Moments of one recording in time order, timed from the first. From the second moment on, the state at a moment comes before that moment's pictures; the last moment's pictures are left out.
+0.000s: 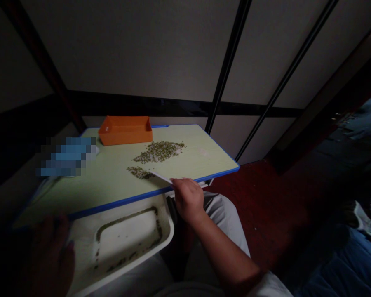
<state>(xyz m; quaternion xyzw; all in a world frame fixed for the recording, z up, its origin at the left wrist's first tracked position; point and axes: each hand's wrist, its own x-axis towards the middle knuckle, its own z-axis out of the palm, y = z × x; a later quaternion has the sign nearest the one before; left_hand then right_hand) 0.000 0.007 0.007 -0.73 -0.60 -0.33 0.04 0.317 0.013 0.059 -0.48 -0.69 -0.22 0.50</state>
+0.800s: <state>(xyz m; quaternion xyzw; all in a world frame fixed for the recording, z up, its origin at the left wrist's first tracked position) 0.009 0.004 0.023 -0.70 -0.65 -0.30 -0.02 0.316 0.018 0.064 -0.51 -0.65 -0.11 0.55</state>
